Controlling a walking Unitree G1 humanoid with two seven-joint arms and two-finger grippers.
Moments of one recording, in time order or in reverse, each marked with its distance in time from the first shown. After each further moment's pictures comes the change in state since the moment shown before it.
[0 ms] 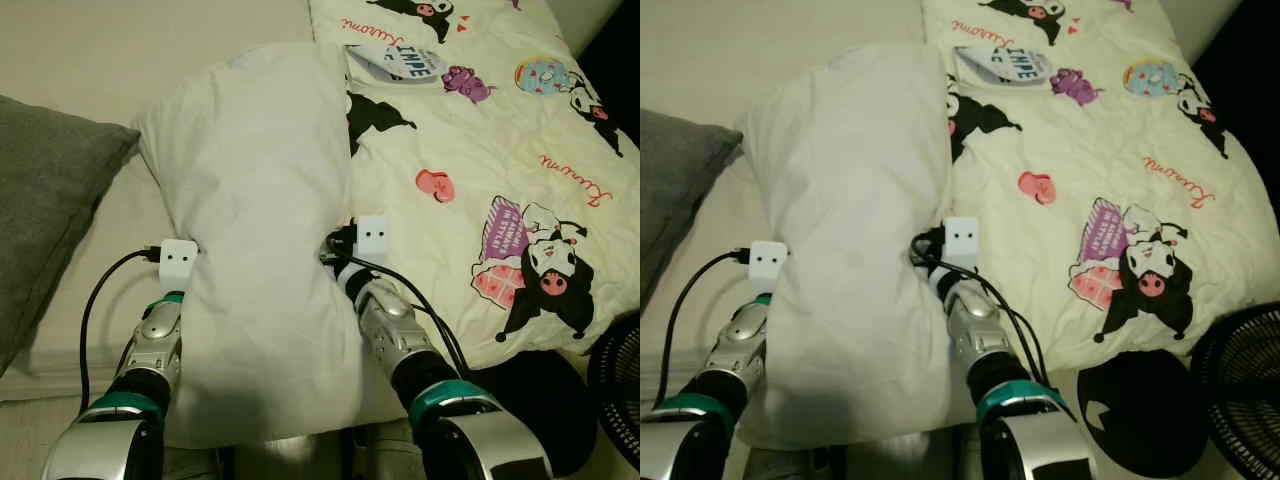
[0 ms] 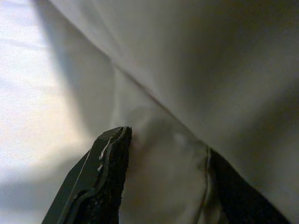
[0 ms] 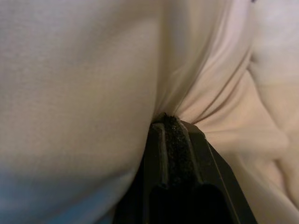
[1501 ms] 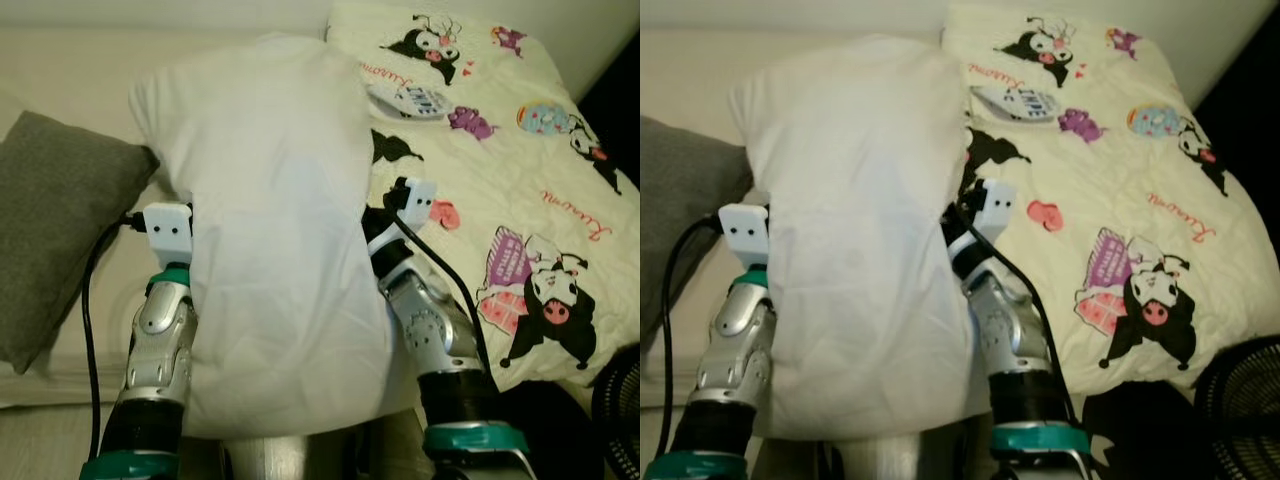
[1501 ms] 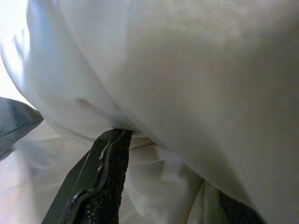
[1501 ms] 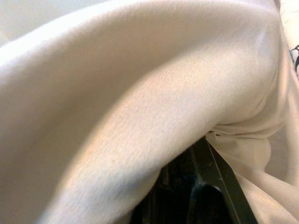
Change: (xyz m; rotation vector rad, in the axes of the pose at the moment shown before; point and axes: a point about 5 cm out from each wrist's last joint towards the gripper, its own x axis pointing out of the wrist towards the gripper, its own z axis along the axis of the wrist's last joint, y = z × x) left arm -0.032 -0.028 0.075 -0.027 -0.393 -0.070; right arm -0.030 0.005 0.070 0.213 -0.242 0.203
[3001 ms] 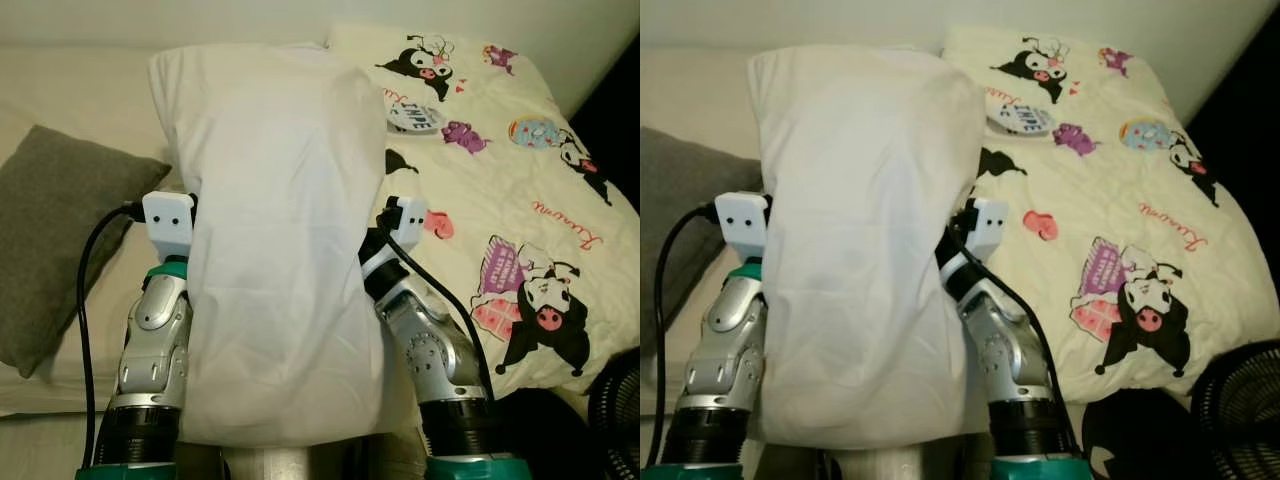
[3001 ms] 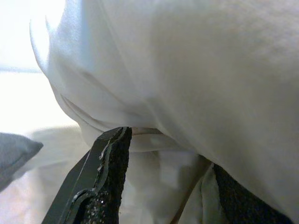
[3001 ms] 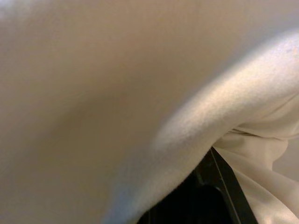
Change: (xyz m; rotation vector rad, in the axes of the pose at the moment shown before) left arm -0.001 -0.007 0.019 0.006 -0.001 -0.032; right arm -0.014 0.011 -0.012 0.022 0.046 0.031
